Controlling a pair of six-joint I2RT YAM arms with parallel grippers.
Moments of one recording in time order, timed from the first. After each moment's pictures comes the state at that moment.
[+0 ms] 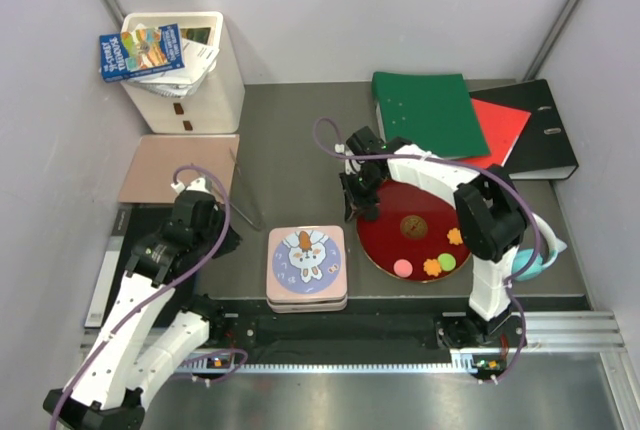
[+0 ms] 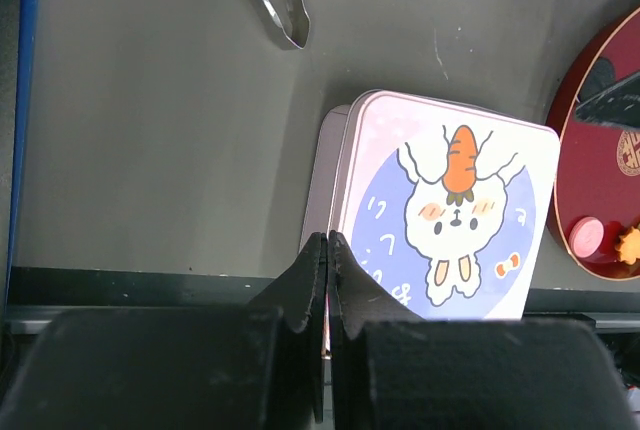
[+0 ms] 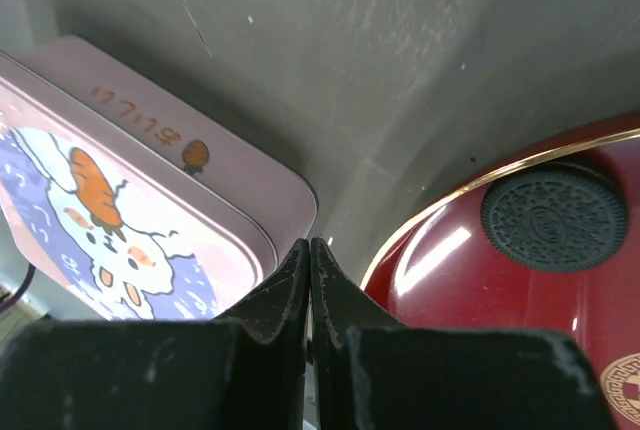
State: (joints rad) left arm -0.35 0.68 0.83 -1.00 -0.06 -0.69; right arm 0.65 1.91 1.44 -0.77 -0.38 0.34
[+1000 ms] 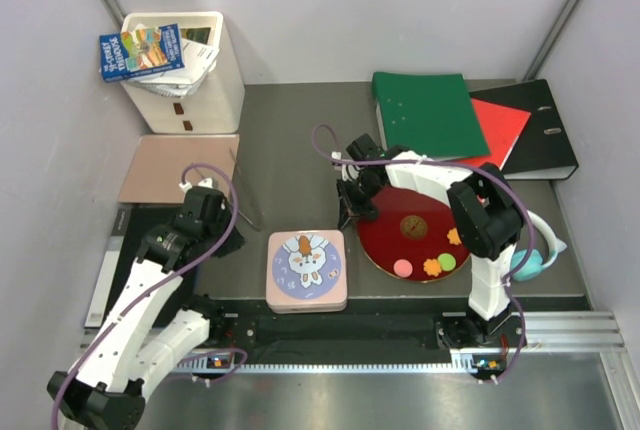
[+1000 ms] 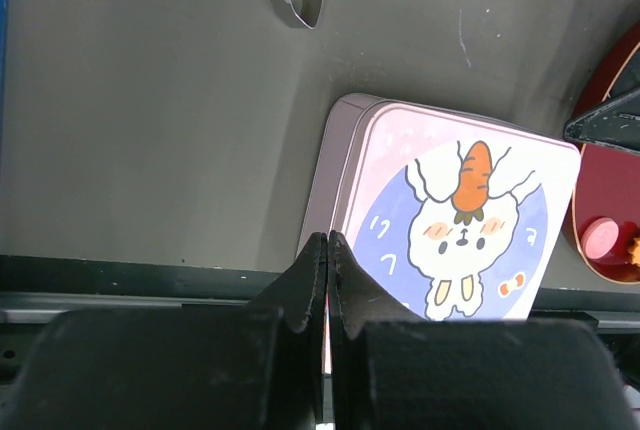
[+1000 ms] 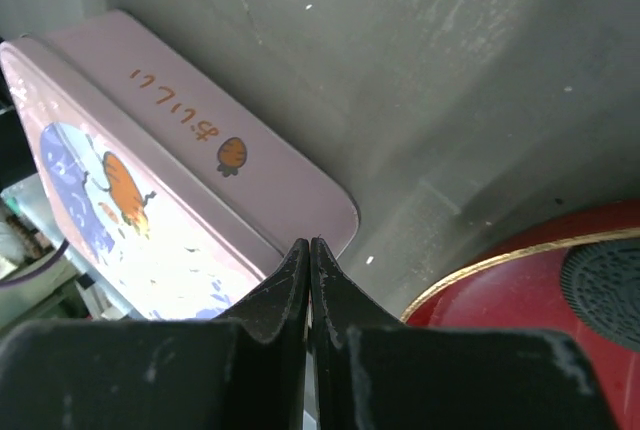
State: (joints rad) left arm -0.35 0.75 0.81 -0.99 -0.04 -0.72; right arm 0.65 1.94 1.35 -0.65 -0.56 0.35
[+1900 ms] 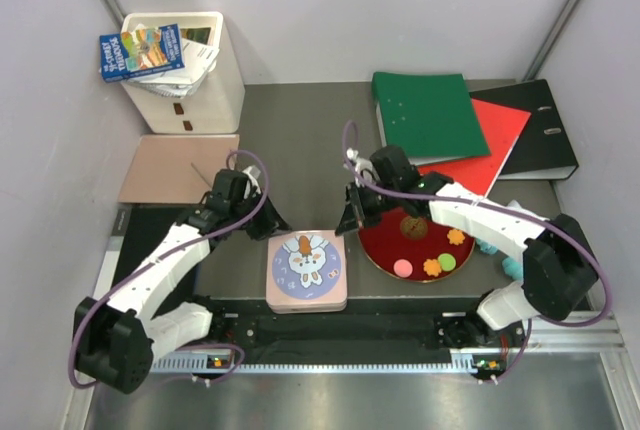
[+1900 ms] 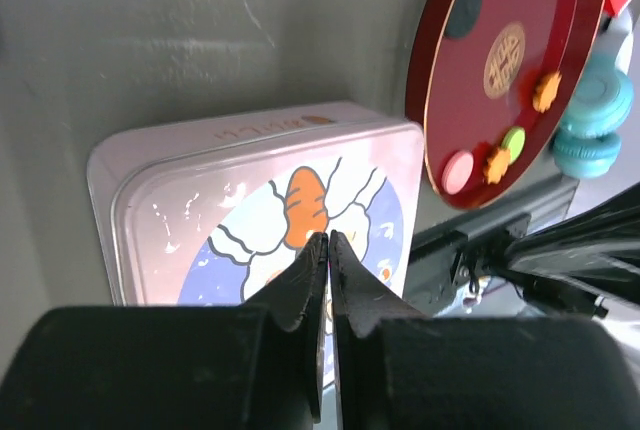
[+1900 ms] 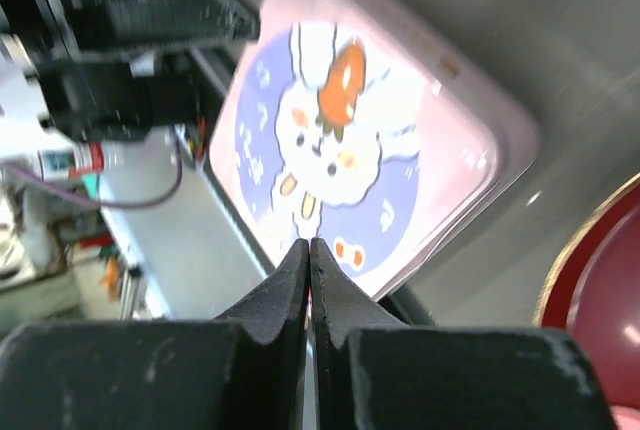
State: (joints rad) left arm -0.36 1.05 0.72 -0.51 0.36 -0.78; right arm 0.71 1.45 1.04 -0.37 -0.60 0.53
